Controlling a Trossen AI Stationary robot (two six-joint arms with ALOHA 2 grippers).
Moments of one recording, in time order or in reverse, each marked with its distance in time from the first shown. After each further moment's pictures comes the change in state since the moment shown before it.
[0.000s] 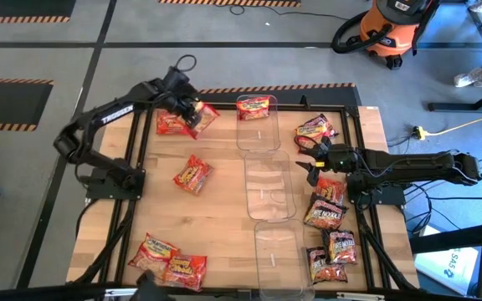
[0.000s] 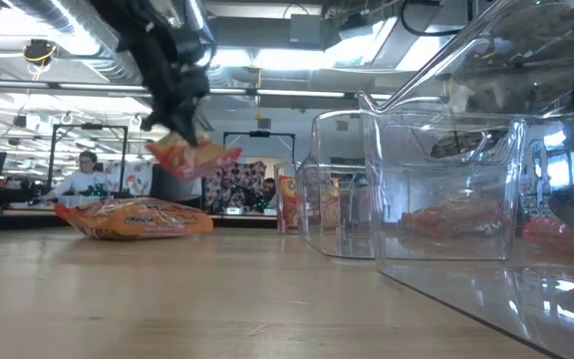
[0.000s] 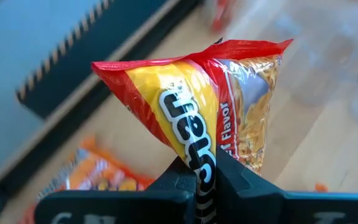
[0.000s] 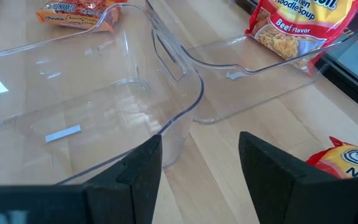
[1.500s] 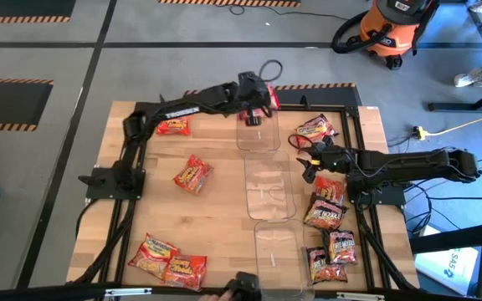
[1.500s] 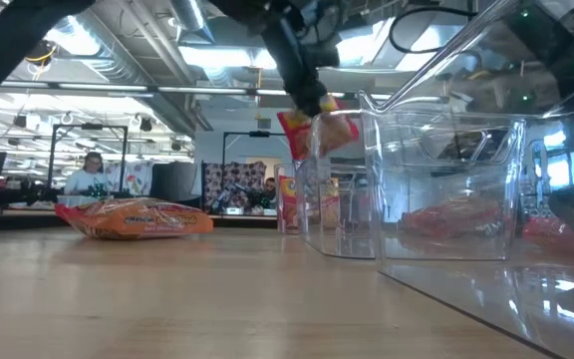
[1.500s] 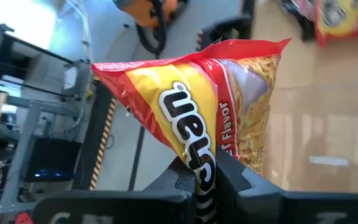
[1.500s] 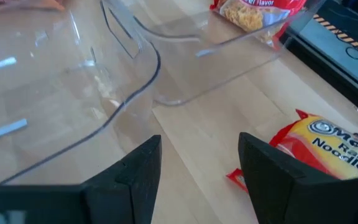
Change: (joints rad) left arm -0.426 0.673 0.823 0.100 -0.570 0.497; right arm 0.000 0.095 0.000 -0.005 0.130 0.058
